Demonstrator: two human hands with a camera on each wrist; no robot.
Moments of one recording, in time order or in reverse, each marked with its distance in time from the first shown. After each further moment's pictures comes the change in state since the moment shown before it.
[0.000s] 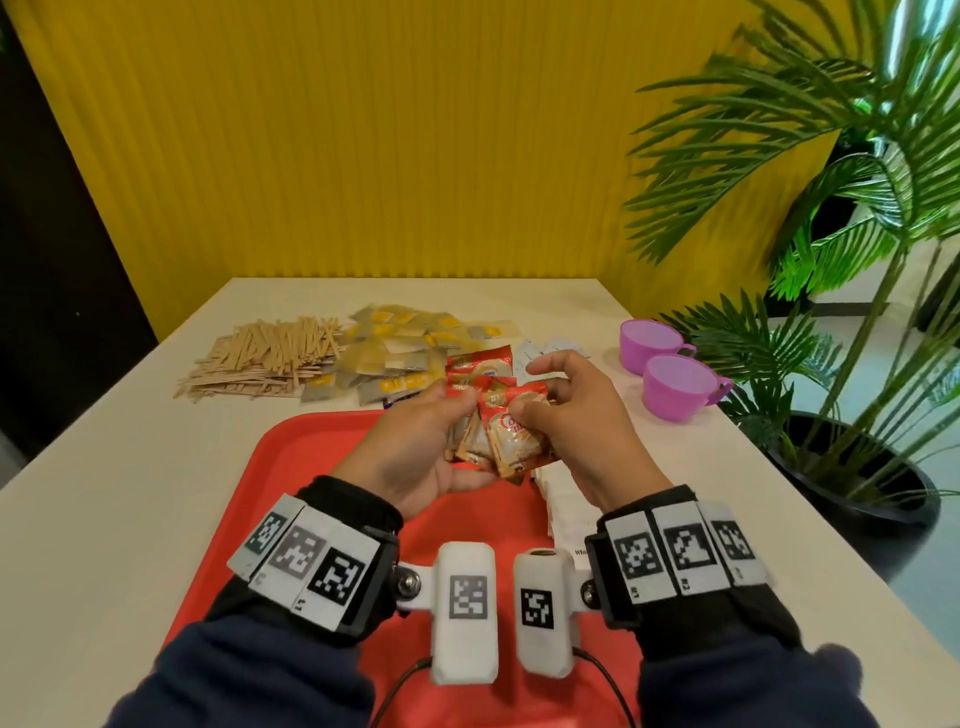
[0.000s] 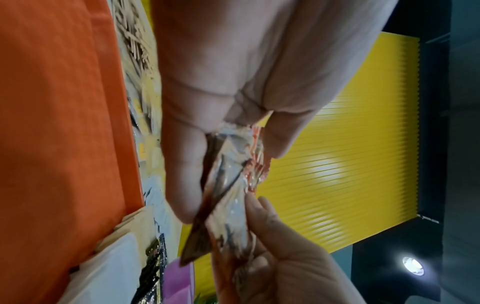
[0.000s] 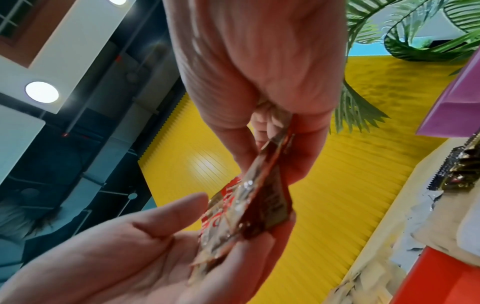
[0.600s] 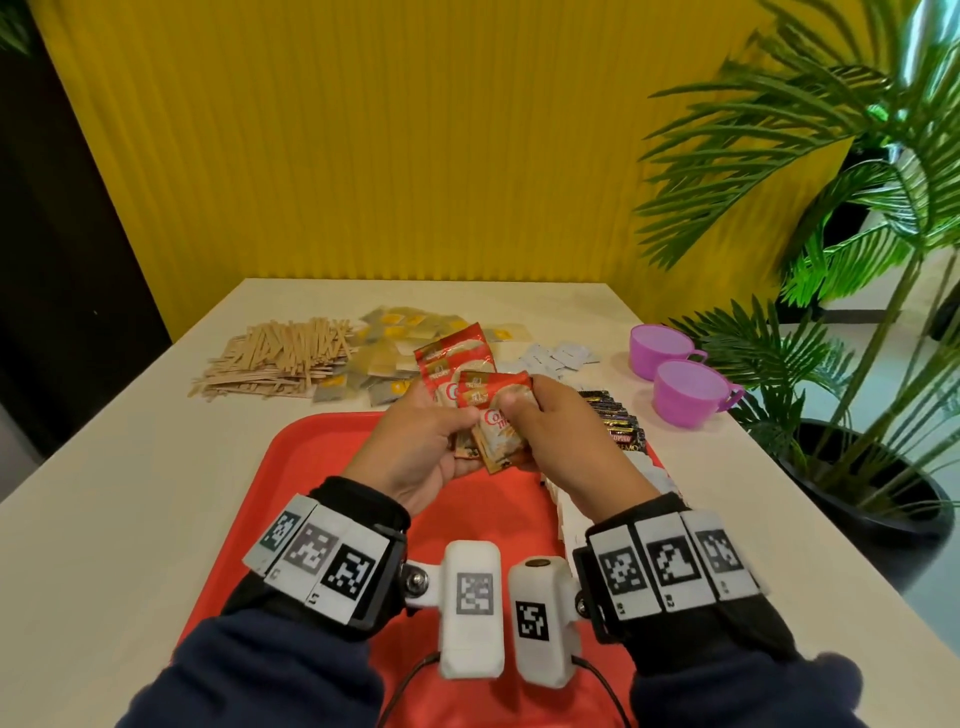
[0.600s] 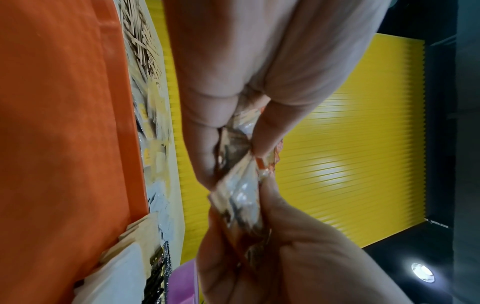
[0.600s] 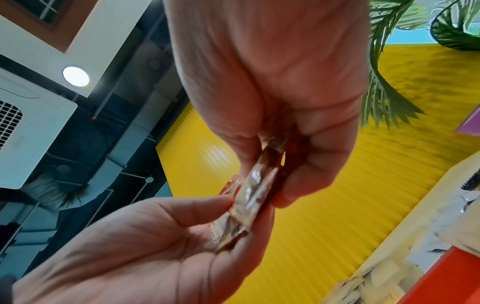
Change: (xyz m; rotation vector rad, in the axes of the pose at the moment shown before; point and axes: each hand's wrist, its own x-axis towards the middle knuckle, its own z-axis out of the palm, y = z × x) left_hand 0.001 -0.001 -0.006 -0.007 0.049 0.130; right_hand -0.003 -0.007 0.019 -0.346 -0.114 0.023
